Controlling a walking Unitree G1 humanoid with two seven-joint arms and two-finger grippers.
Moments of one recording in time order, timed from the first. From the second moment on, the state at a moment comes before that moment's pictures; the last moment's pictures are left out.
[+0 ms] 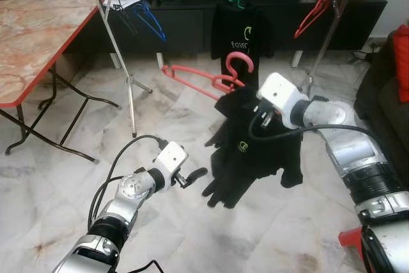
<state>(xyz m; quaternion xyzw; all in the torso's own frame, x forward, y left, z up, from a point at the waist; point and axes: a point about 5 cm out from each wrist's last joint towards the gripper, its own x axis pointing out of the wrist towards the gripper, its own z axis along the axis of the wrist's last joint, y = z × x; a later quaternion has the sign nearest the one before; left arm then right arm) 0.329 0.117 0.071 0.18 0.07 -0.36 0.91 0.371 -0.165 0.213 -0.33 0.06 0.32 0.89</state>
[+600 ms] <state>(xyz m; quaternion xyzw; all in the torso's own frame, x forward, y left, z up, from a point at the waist) 0.330 0.108 0.062 0.30 0.04 -0.33 0.89 0.350 -0.140 0.241 -0.30 0.02 0.35 0.89</state>
